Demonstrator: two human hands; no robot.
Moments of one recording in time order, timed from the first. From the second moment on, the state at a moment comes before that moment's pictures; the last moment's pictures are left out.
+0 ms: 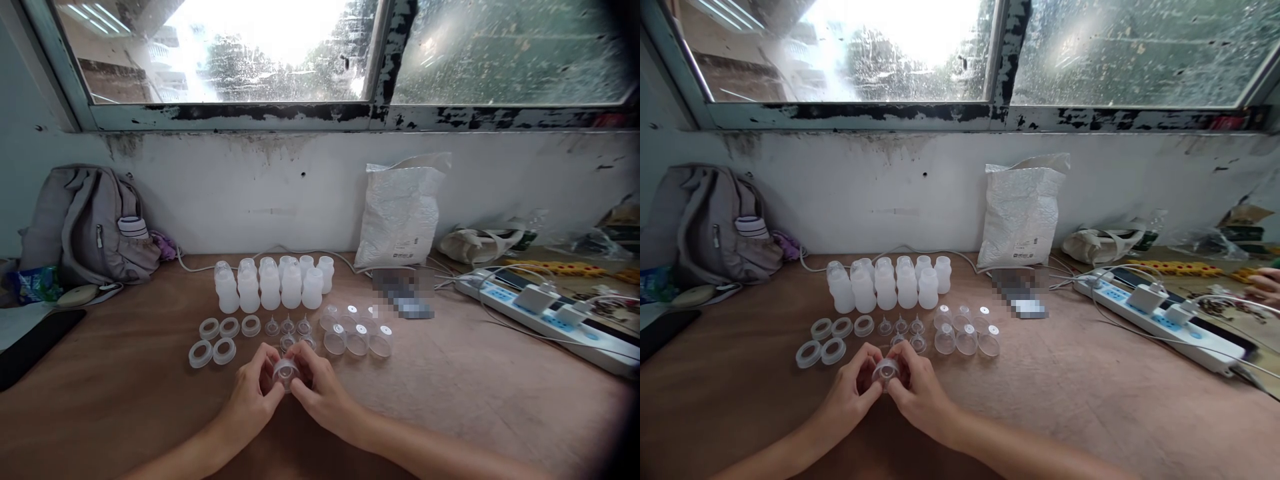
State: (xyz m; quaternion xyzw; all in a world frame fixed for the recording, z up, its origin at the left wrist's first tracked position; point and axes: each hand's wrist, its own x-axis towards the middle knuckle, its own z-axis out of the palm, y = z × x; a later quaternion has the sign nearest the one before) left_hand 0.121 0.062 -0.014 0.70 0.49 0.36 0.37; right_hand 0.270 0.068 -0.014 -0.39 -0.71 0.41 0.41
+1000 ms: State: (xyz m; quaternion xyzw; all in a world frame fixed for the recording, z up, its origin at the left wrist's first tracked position) left_hand 0.121 0.061 -0.012 0.69 0.49 0.37 0.39; right_hand 0.276 0.061 -0.003 -0.35 -0.75 0.42 0.36
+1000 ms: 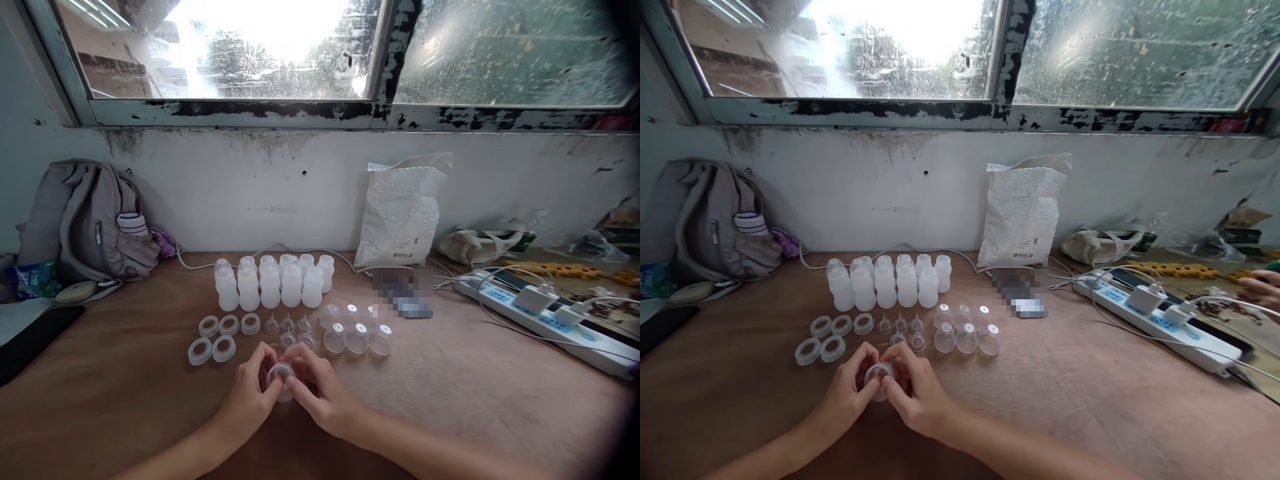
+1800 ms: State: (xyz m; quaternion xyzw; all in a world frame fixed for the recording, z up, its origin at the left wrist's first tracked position) left_hand 0.117 0.070 -0.025 0.58 0.42 0.42 0.56; right_hand 0.322 0.175 0.051 -0.60 -0.76 -0.01 0.26
